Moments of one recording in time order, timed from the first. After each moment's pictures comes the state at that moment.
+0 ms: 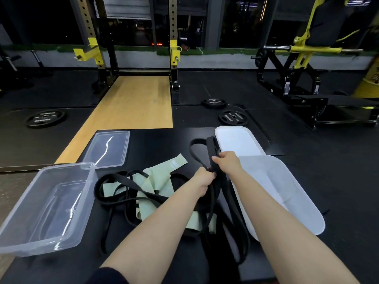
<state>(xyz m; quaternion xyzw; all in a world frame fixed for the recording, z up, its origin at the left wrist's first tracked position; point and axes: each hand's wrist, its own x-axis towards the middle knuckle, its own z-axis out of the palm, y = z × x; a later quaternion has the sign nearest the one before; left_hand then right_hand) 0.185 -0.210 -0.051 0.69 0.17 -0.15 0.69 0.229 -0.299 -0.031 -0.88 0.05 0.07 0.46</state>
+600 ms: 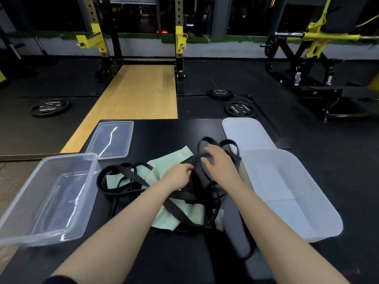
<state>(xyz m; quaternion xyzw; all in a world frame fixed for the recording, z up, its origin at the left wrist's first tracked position) 0.176 -0.122 -0.069 0.95 0.02 -0.10 0.29 0.205 -0.270 -0.056 -0.92 -0.18 -0.03 0.34</state>
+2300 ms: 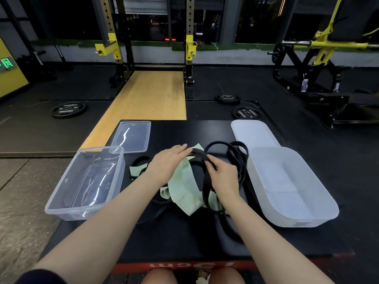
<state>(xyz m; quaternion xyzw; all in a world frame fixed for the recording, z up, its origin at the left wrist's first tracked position) 0.104 -0.060 -0.020 0.99 -0.12 0.08 0.01 0.113 -0.239 -0.044 -0.89 -0.09 -0.11 0.44</state>
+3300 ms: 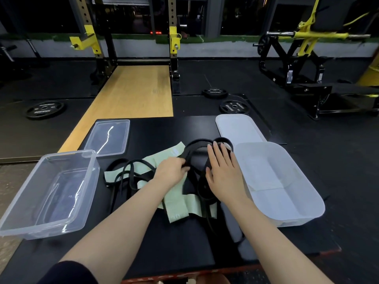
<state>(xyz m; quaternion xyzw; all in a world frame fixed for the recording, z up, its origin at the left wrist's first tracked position) 0.154 -0.128 -0.056 0.99 0.01 -0.02 0.15 0.146 -0.297 -0.069 -0.96 -0.18 -0.19 0.06</state>
